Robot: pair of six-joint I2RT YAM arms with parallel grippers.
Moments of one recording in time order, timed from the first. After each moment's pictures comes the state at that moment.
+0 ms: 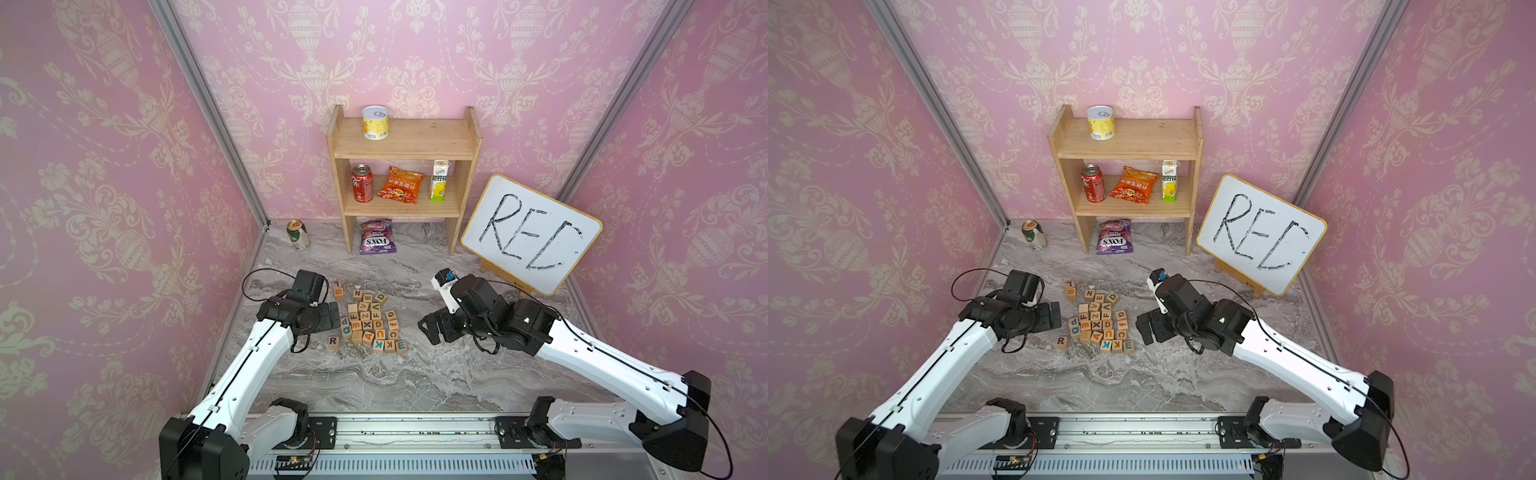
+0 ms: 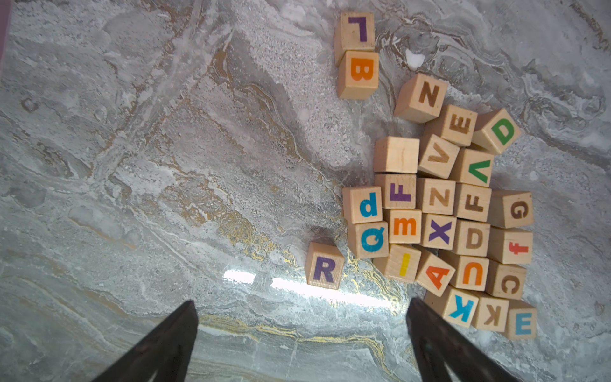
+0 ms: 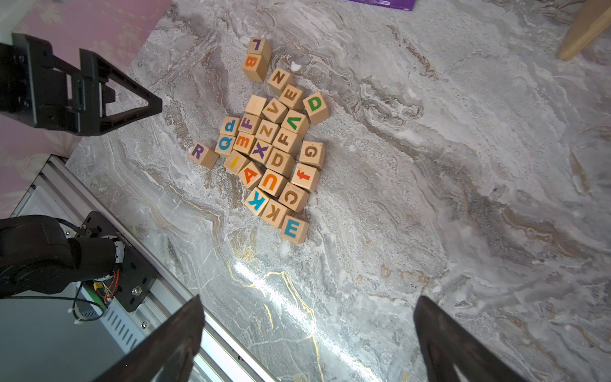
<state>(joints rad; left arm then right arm) -0.23 1.11 0.92 -0.99 -0.11 -0.46 0.91 1.20 1.15 -0.78 0.08 0.43</state>
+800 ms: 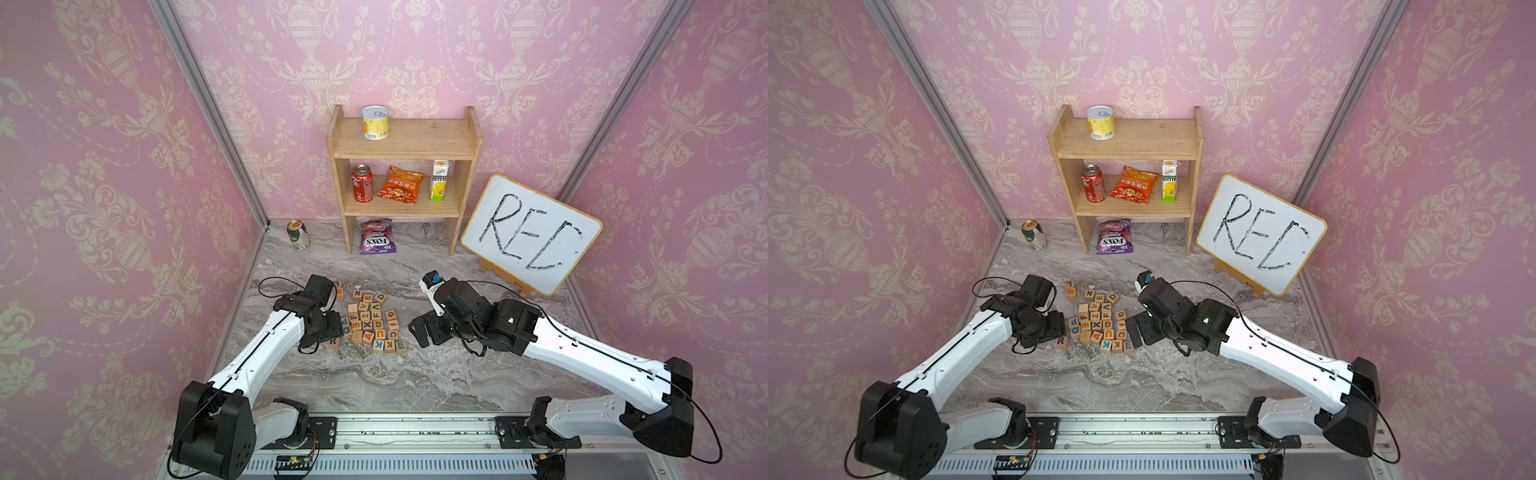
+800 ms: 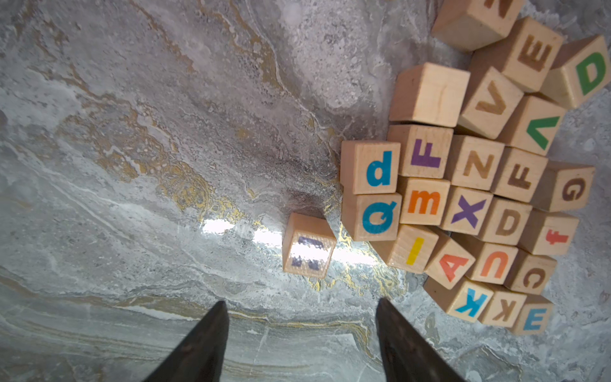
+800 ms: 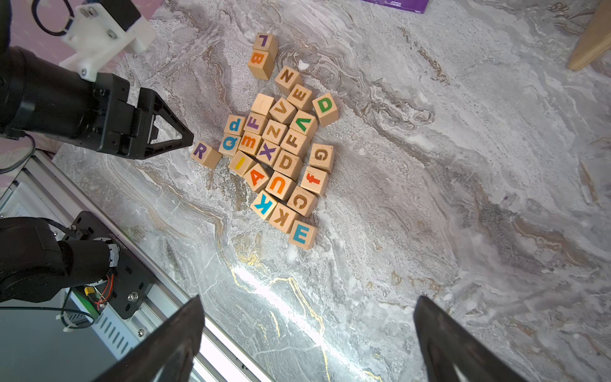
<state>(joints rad) -0.25 1.22 0.83 -0.94 0.00 -0.58 0.97 1.27 1.20 -0.78 0.16 0.46</state>
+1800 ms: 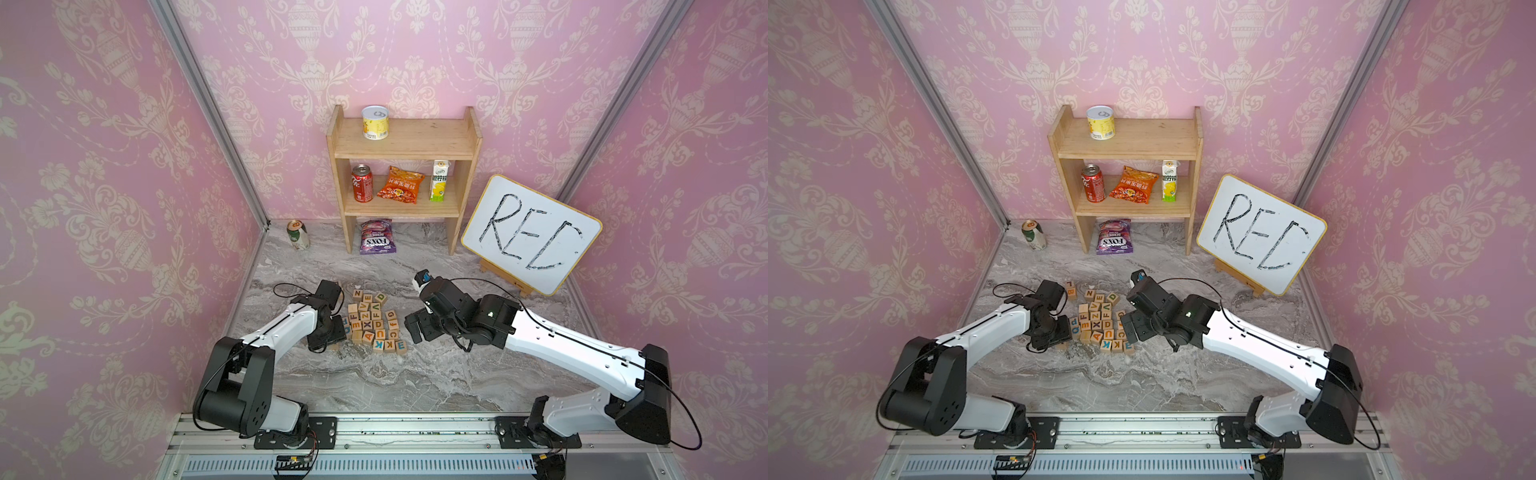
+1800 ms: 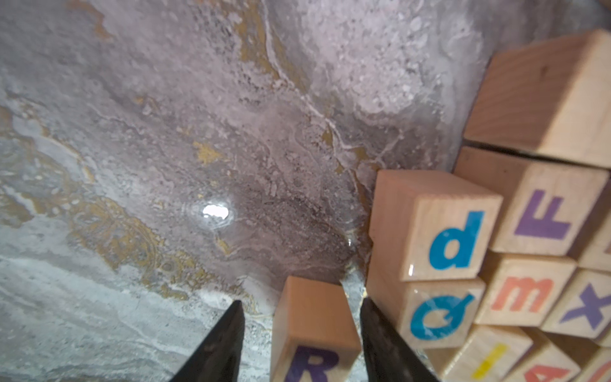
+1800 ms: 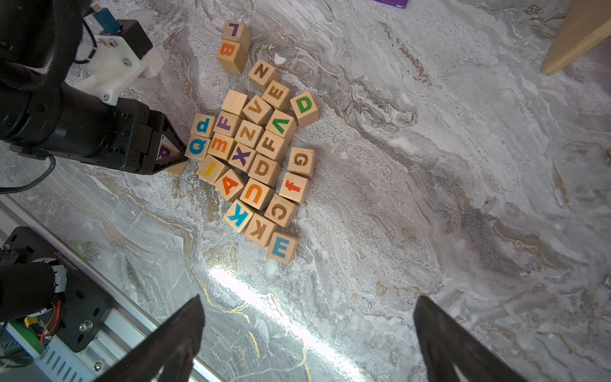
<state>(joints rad) -0.25 1.44 0.76 -0.75 0.01 -0.60 0.97 1.38 1.24 -0.78 0.23 0.44</state>
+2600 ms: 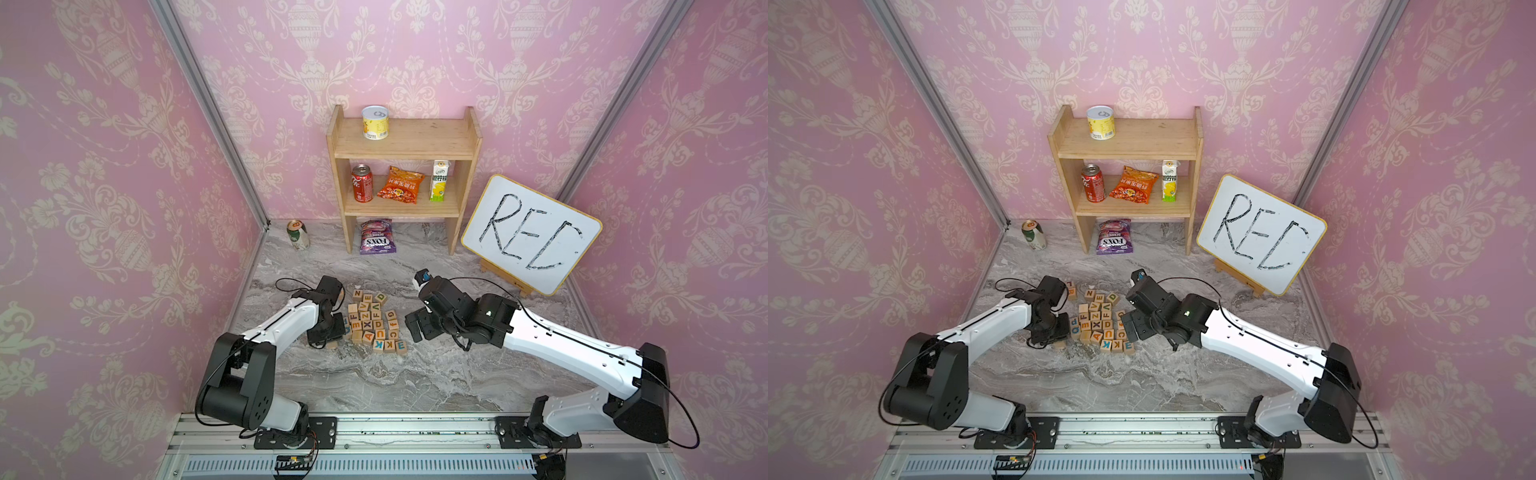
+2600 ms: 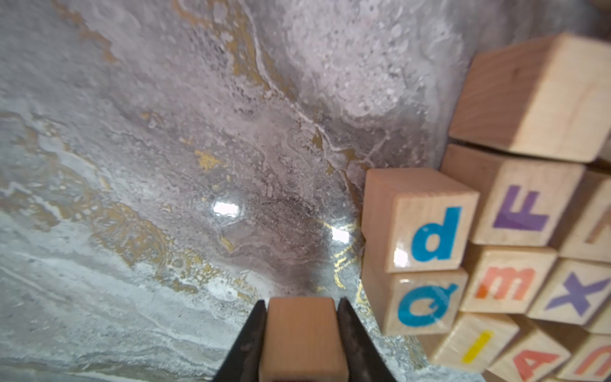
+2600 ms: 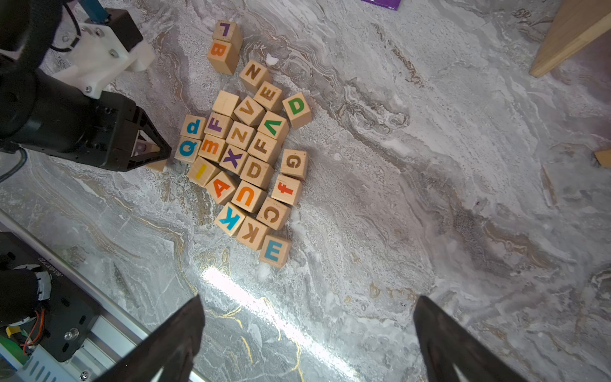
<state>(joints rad) -0.25 1.45 0.84 -0.84 -0.01 -0.55 0.97 1.39 1.24 -0.78 0.24 0.44</state>
